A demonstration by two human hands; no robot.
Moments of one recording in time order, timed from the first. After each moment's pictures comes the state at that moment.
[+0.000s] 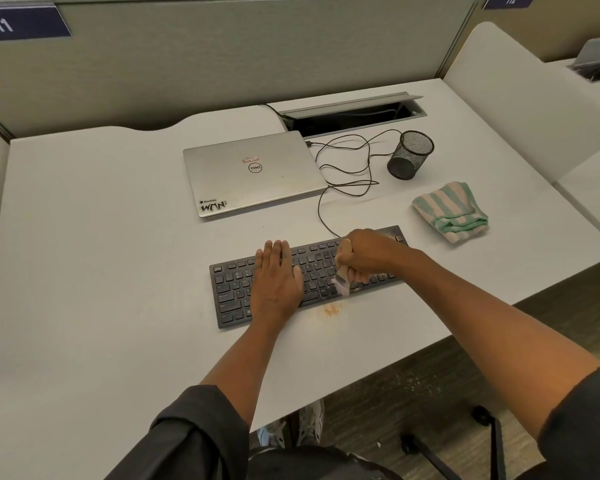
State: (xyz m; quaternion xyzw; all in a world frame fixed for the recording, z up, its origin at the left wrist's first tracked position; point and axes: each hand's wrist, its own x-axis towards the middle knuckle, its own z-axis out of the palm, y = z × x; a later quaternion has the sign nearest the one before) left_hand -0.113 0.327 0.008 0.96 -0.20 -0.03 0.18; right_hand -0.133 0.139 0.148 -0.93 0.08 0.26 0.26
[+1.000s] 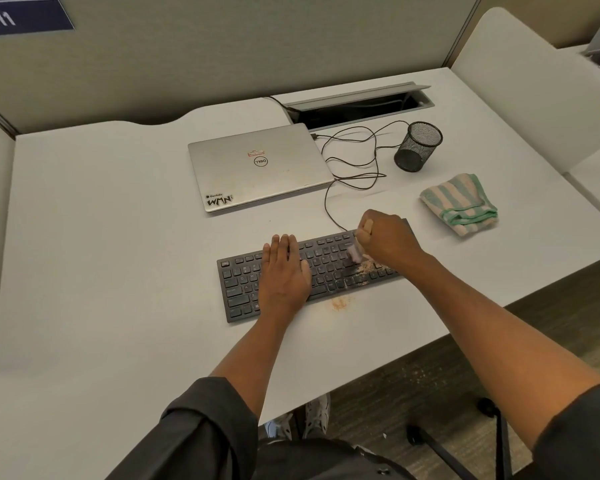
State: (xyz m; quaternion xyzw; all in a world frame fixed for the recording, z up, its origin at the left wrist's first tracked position) left_hand -0.113 0.328 0.006 0.96 -0.20 -0.04 0.18; right_hand -0.140 0.138 0.142 -0.95 0.19 0.07 0.25
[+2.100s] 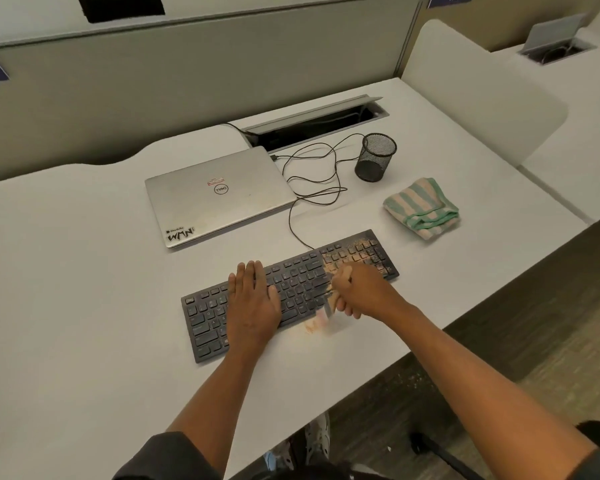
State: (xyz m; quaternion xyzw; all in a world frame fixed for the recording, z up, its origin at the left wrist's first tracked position) left_hand -0.113 0.327 -0.002 0.97 -0.21 -0.01 0.16; right_hand -0.193 0.129 0.117 -0.88 0.22 0.11 0.42
